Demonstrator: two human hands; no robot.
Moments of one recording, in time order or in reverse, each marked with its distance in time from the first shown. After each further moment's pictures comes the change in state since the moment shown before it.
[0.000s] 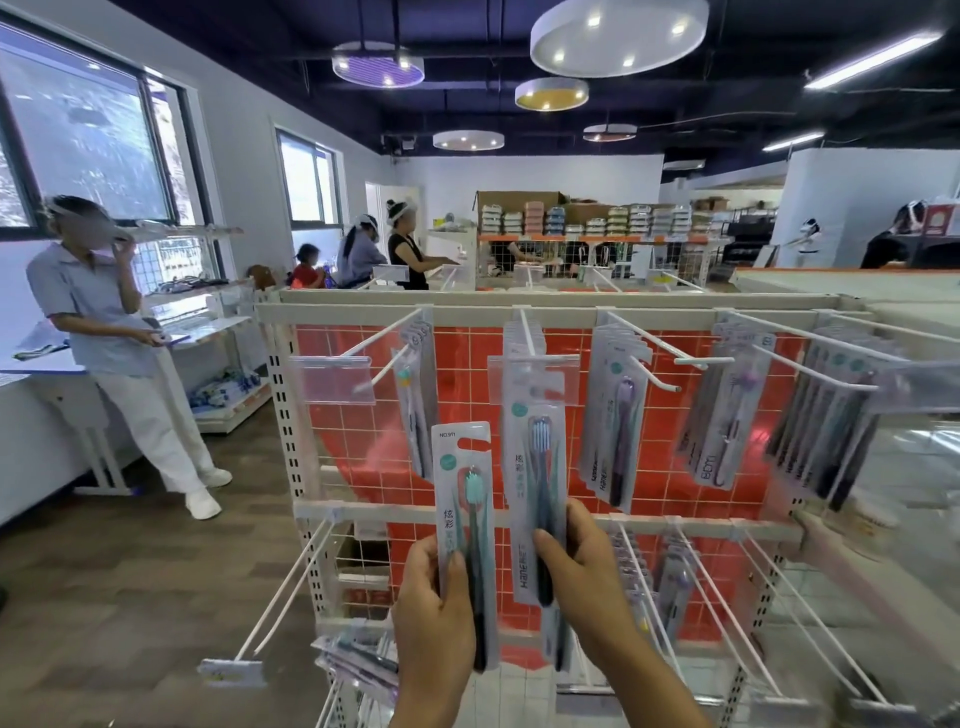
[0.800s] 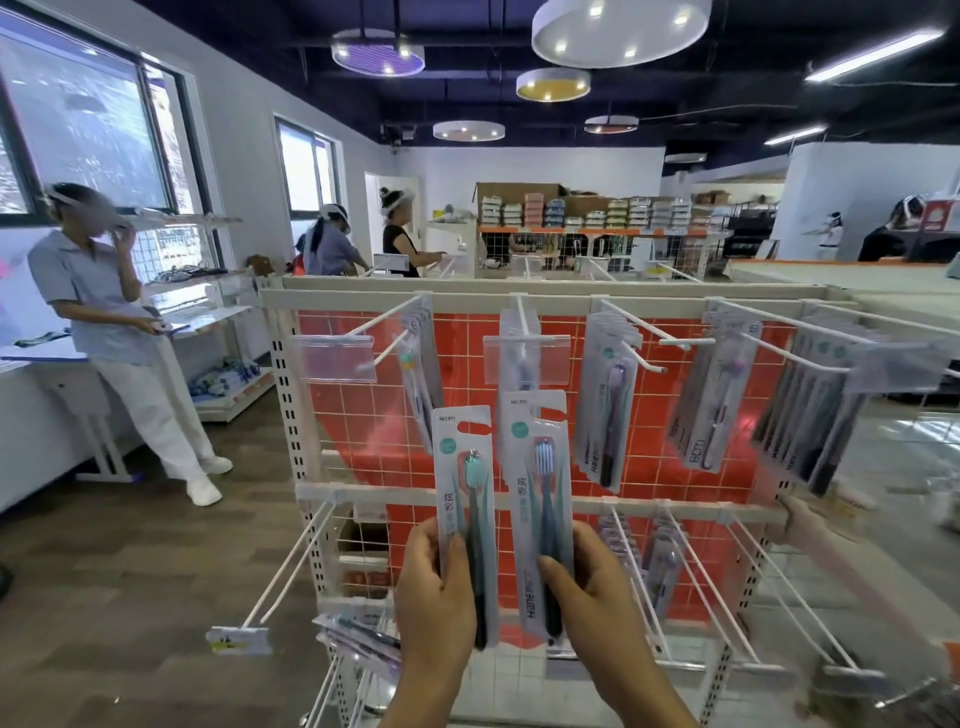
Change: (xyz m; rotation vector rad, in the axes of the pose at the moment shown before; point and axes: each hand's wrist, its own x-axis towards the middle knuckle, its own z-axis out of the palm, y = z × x) left_hand -0.017 0.007 0.001 0.020 0.027 -0.002; right_hand -0.050 0.001 -0.013 -0.095 -0.008 -0.040
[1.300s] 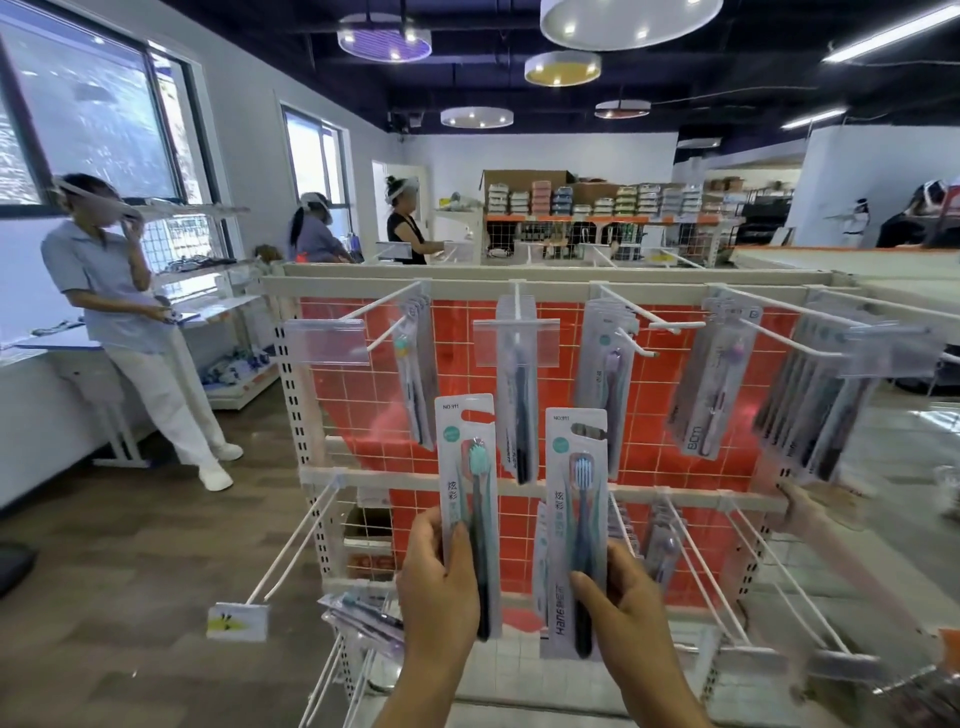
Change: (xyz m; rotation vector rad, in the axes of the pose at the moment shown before) left_hand -0.011 0.002 0.006 0.015 -0.008 -0.005; right_hand -0.016 0.028 -0.030 0.029 0.076 0.159
